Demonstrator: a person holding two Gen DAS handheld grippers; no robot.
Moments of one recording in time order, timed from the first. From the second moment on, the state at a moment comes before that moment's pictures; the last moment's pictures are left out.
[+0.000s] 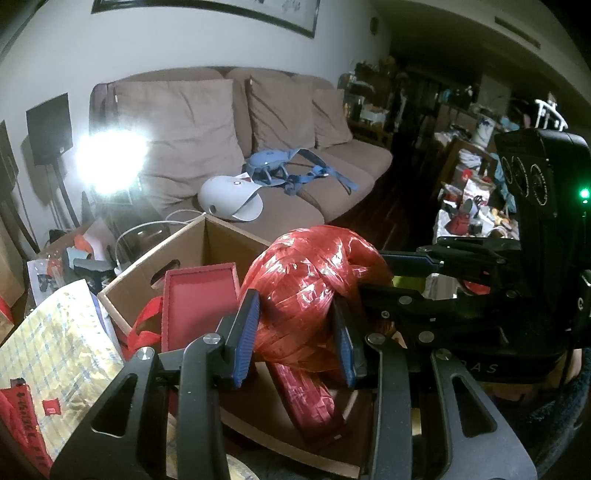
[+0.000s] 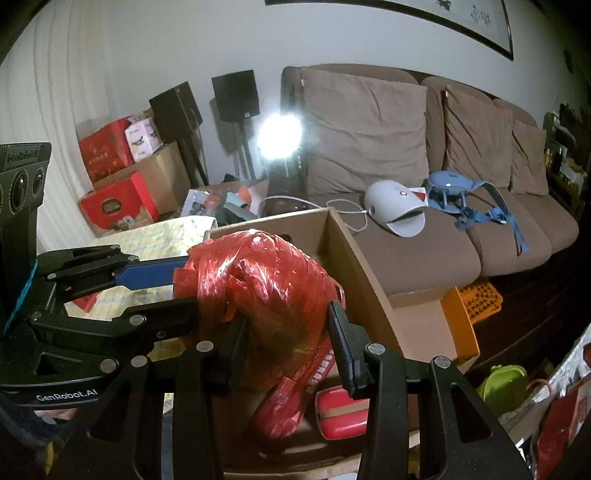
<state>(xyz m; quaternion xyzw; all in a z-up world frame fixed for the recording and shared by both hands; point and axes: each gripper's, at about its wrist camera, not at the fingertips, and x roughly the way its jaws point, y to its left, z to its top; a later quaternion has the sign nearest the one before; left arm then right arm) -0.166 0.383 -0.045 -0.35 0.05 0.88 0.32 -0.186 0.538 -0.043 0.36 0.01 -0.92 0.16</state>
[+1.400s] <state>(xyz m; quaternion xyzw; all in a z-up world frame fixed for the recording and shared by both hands) -0.184 0.385 -0.071 -0.39 0.04 0.86 0.33 -0.201 0.538 -0.068 0.40 0.02 -0.90 0.16</state>
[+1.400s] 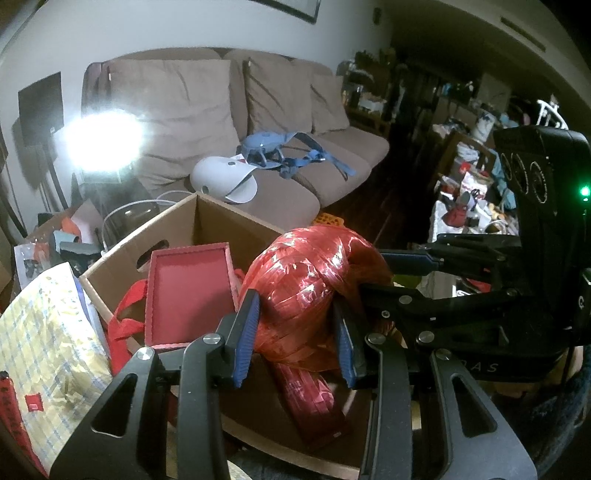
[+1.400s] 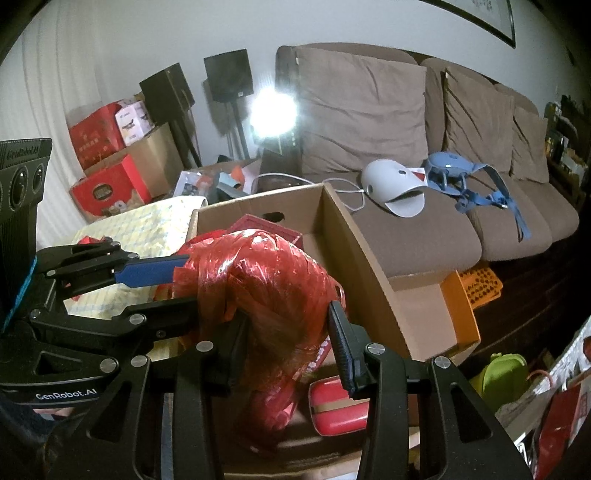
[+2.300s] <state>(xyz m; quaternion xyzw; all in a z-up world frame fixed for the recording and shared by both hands) -0.192 0.384 -0.088 -0.43 0.04 0.85 0.32 -0.210 0.530 -0.087 0.43 0.01 -0.89 0.17</state>
